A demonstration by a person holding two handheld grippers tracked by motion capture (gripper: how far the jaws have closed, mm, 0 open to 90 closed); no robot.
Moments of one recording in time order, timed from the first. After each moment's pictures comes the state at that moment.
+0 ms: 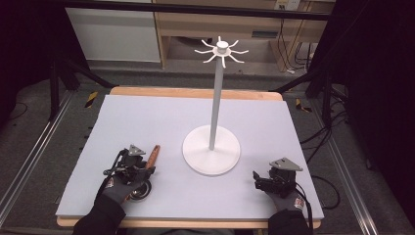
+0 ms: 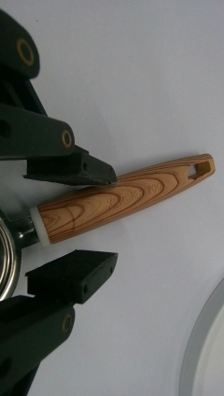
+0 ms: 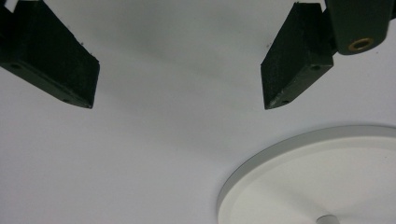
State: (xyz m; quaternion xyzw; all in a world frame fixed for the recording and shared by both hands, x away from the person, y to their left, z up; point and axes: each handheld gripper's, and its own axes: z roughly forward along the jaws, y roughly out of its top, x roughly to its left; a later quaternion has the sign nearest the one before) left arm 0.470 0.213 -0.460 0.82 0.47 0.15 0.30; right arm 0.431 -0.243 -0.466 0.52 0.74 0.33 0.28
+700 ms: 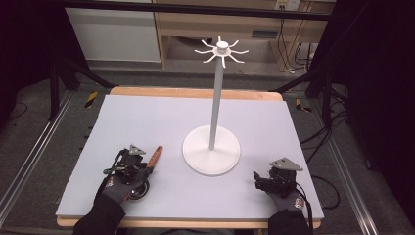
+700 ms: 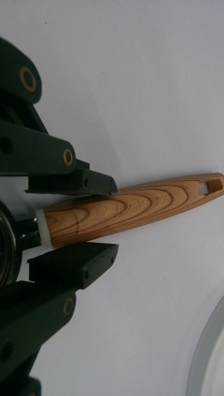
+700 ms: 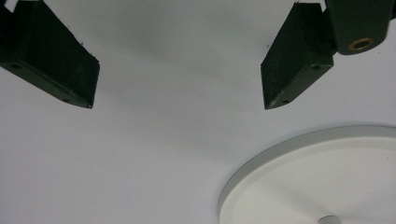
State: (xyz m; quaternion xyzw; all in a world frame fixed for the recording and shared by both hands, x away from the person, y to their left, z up) left arm 0.471 0.214 -0.458 0.82 0.47 0.14 0.29; right arm 0.431 -0.244 -0.466 0.52 0.74 0.33 0.28
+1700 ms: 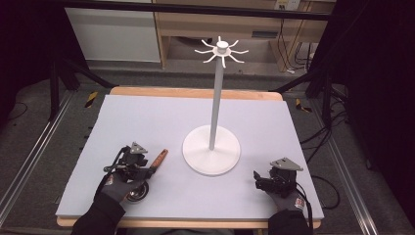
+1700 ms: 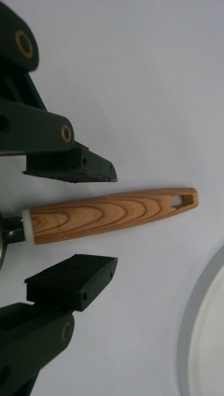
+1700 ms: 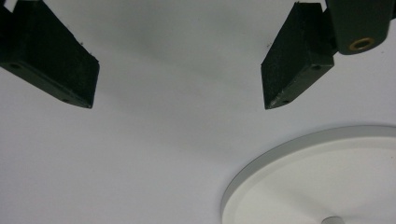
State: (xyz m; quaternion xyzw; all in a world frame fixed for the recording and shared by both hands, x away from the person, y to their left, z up) left arm 0.473 0.207 -0.440 0.83 0.44 0.15 0.30; right arm 0.431 -0.245 -0.467 0.52 0.74 0.33 0.28
